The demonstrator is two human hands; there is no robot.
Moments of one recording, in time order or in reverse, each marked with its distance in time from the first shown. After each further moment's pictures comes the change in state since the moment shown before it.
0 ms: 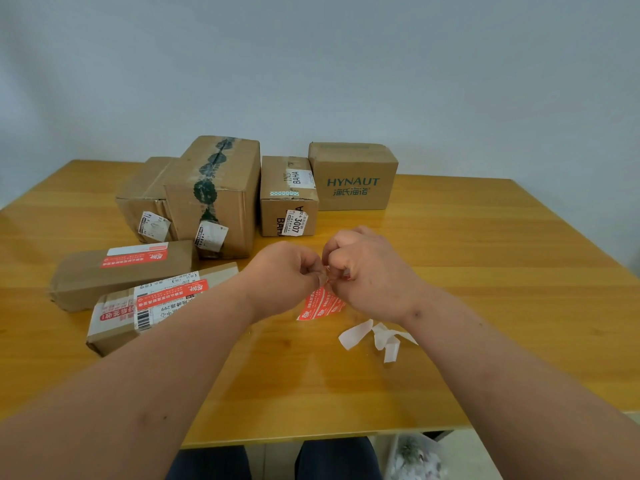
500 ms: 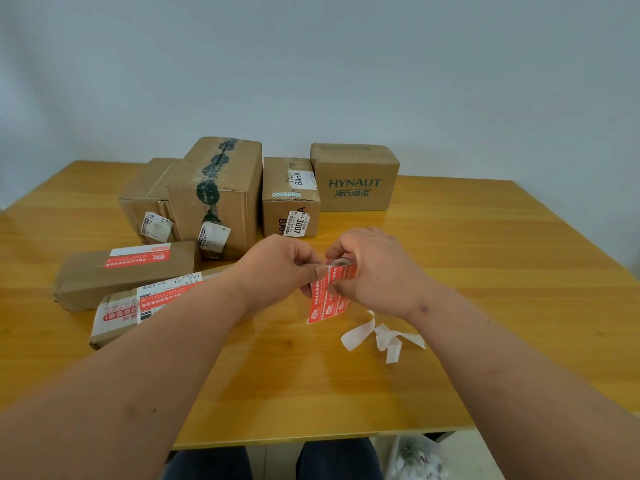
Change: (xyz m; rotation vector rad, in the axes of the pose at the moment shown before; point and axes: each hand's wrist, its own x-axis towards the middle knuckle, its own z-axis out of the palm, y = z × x) left_hand 0.001 0.001 -0.013 -0.118 -0.056 -0.021; right_hand 0.002 -0.004 -0.012 -0.044 -0.046 0.162
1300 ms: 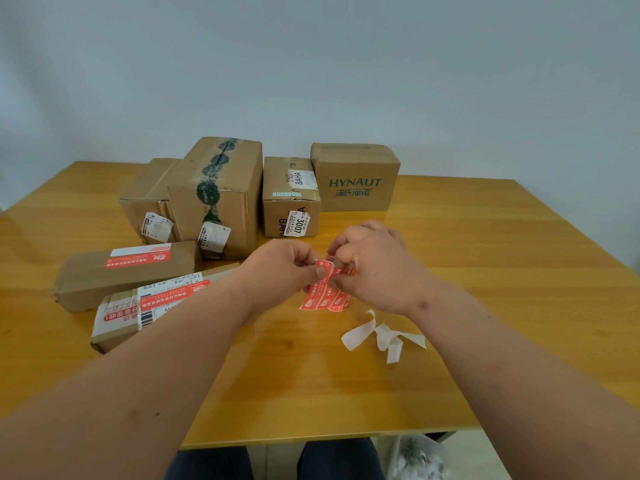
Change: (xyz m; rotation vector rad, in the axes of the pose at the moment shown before) left_hand 0.001 -0.003 0.008 -0.145 0.037 -0.113; right_hand 0.002 0.000 -0.002 -0.113 -0.048 -0.018
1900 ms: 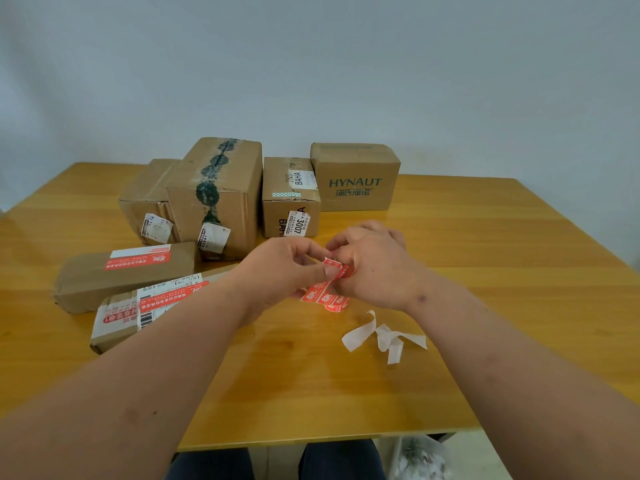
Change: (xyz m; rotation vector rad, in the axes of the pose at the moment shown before) left_hand 0.000 0.001 -0.002 -0.183 -0.052 0.018; right_hand 0.003 0.001 0.000 0.009 -0.052 0.032
